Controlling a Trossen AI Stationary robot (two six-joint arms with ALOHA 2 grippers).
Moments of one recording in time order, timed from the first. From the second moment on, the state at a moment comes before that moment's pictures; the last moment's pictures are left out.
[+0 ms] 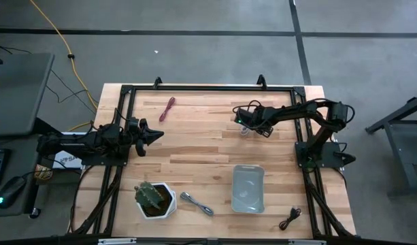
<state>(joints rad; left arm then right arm) 0.16 0.09 0.01 0.06 -0.14 -0.53 -0.33 1.72 0.85 -0.52 0.36 1.75</state>
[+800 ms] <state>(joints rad) 0.16 0.09 0.01 0.06 -0.14 -0.53 -0.33 1.72 0.85 -0.58 0.34 1.75</state>
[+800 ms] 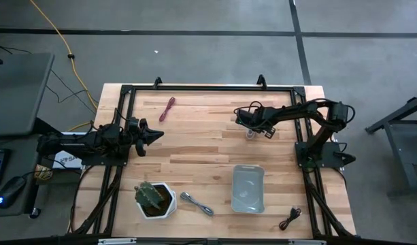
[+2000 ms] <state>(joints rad) 0.16 0.09 0.01 0.06 -0.14 -0.53 -0.35 1.13 0.85 -0.01 0.10 0.57</state>
